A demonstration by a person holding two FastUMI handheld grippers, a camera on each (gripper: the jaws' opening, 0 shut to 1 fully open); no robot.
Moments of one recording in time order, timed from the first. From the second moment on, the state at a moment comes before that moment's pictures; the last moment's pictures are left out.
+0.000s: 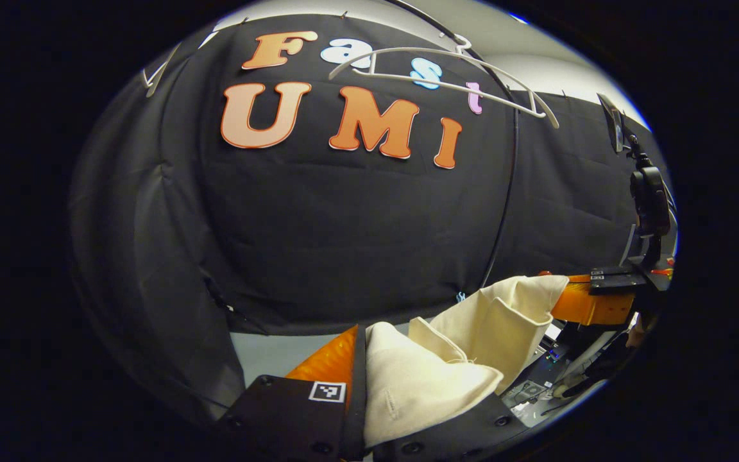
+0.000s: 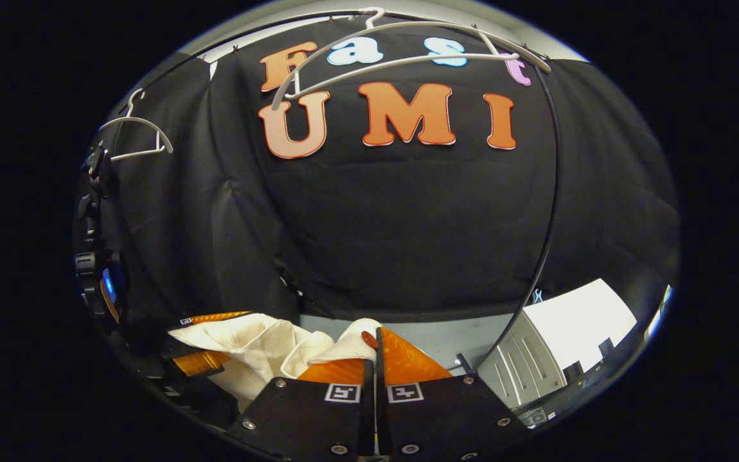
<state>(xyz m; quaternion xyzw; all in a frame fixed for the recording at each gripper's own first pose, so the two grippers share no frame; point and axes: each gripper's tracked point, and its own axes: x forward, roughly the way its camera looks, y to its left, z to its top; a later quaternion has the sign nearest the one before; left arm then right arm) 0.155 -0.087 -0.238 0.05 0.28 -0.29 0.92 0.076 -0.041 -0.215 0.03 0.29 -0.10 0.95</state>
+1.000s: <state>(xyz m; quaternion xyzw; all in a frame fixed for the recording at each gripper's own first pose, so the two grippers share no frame) 0.114 -0.058 -0.333 0.05 0.44 -0.23 0.87 0.021 -0.019 -0.322 0.07 0.43 -0.12 0.89</state>
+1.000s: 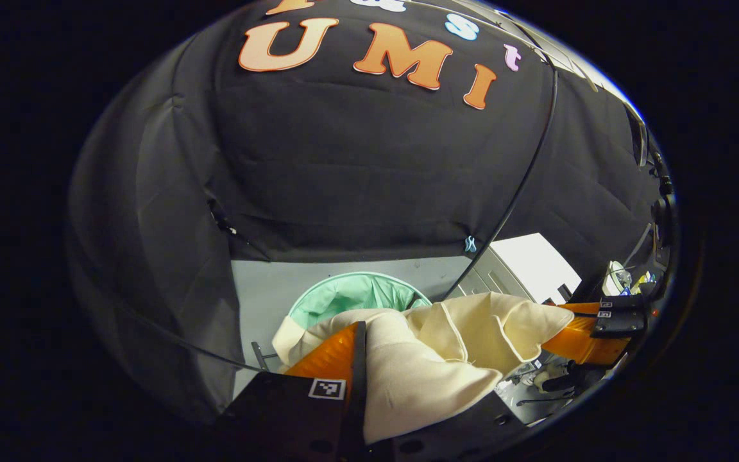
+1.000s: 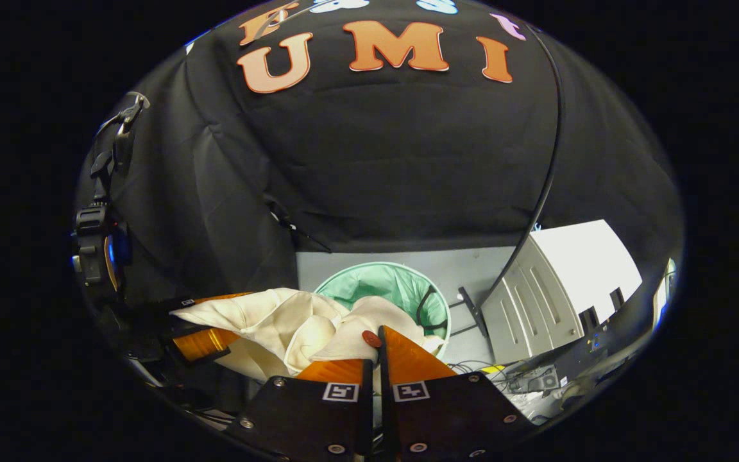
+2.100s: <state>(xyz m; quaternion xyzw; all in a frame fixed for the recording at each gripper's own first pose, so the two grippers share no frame) 0.100 -0.026 -0.333 0.04 0.45 -0.20 0.87 -0.008 -0.009 -0.333 0.08 0.45 -0.13 0.88</state>
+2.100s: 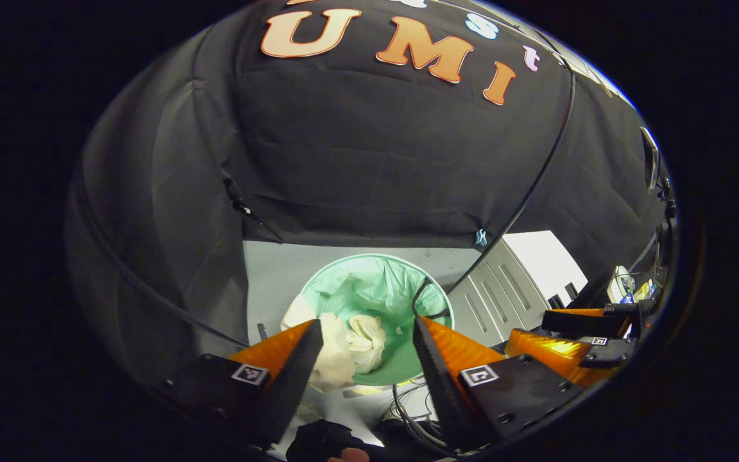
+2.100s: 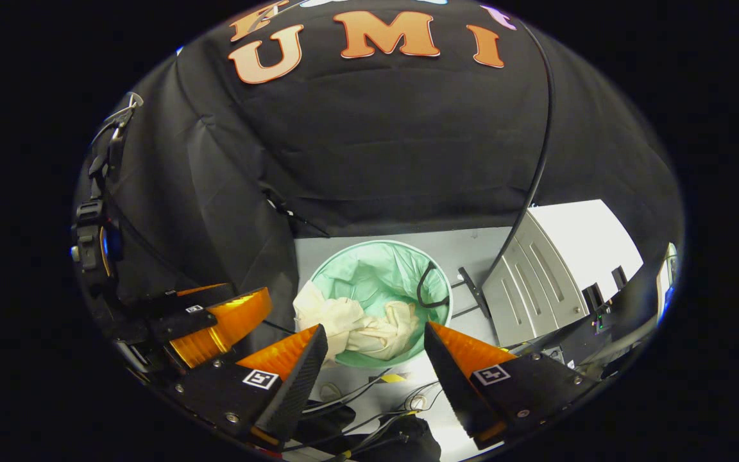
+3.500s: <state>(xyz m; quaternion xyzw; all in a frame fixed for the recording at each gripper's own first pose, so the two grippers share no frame) 0.169 -0.063 -0.028 0.01 0.06 -0.22 0.97 0.025 -0.044 0.015 -0.03 0.03 -0.14 0.99</state>
